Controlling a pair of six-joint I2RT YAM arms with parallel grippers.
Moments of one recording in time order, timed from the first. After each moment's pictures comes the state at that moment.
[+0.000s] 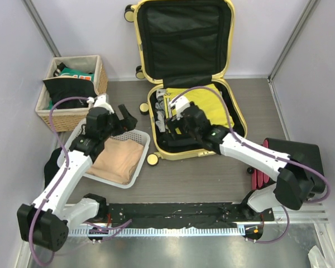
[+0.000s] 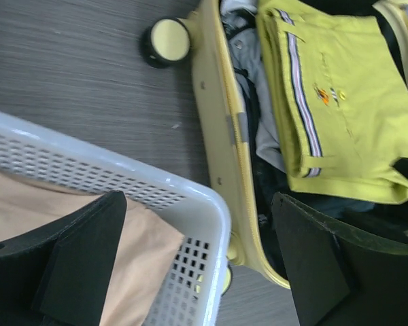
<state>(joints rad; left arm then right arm) -0.27 1.02 0.86 -0.31 0.00 -0.54 0.79 1.41 1.09 -0.16 0.26 -0.03</state>
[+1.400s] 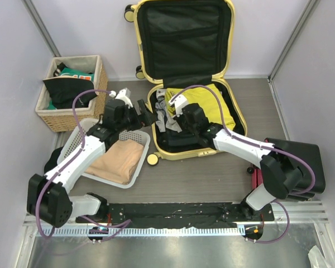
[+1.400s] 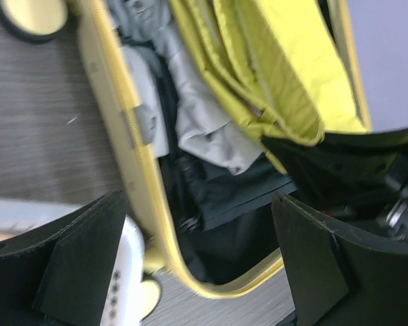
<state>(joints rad) -0.41 1.24 0.95 -0.20 0.14 -0.64 0.72 1.58 1.07 0.03 0.22 -0.17</state>
